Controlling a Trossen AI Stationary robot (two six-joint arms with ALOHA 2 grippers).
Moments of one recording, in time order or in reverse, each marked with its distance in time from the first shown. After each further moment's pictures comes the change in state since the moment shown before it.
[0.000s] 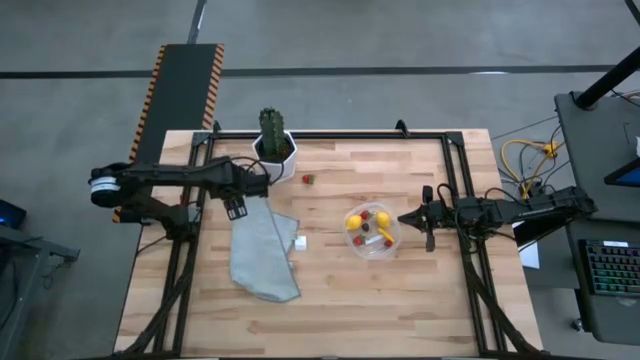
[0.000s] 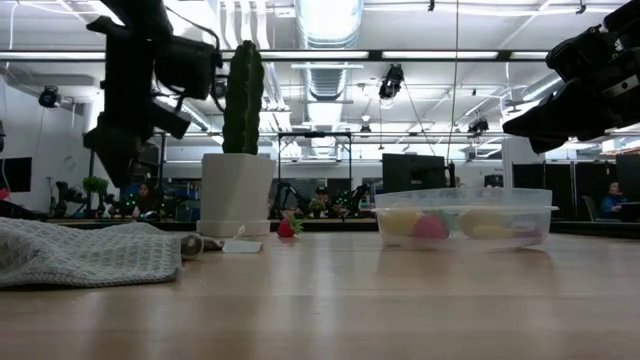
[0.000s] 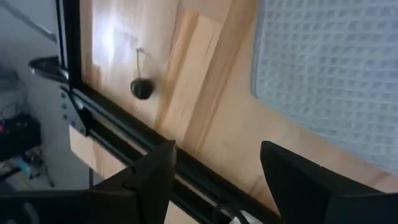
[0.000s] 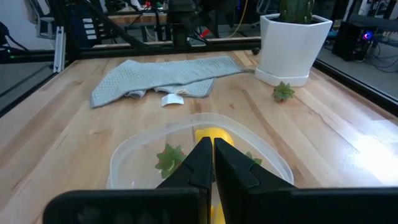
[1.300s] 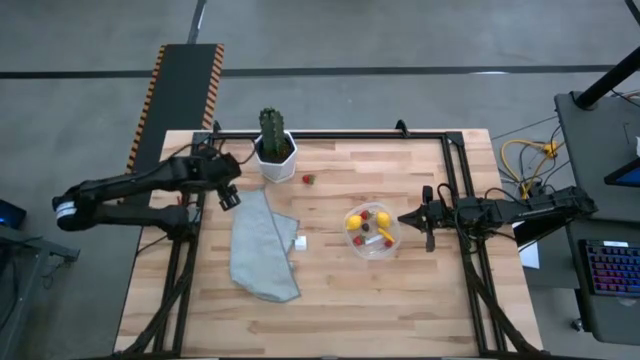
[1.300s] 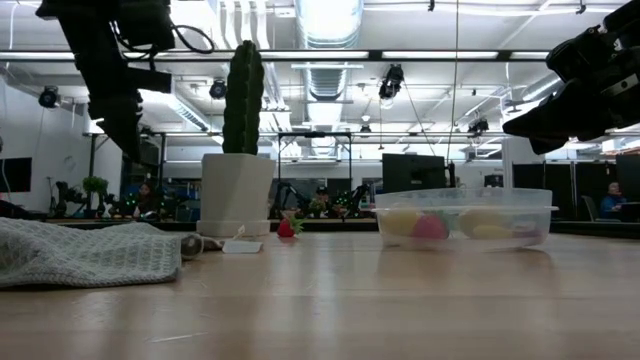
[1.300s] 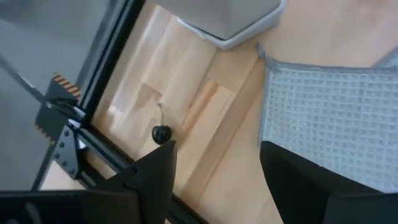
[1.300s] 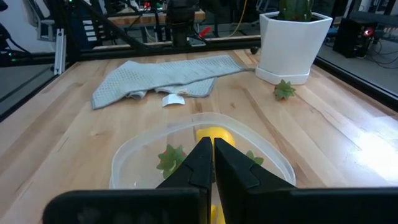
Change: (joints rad) left arm 0.135 -0.426 -0.107 0.199 0.070 0.164; right arm 0.000 0.001 0.000 -0.001 0.000 0.019
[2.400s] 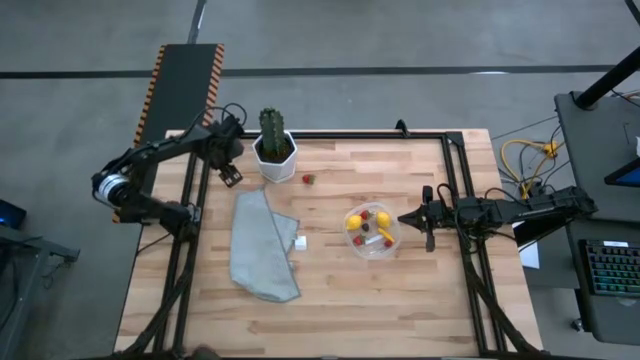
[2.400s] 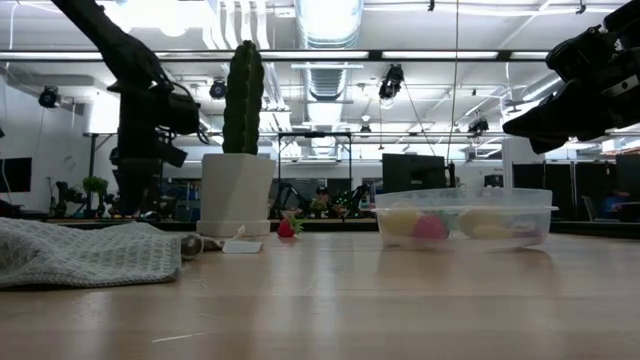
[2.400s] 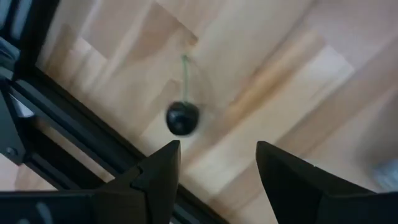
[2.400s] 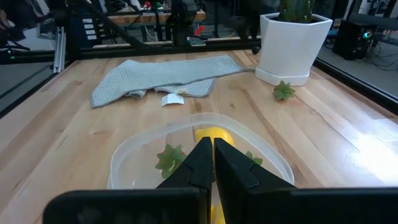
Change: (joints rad) left arm 0.586 0.484 0.065 0.153 0.224 0.308; right arm 0.000 0.000 0.000 0.000 0.000 -0.013
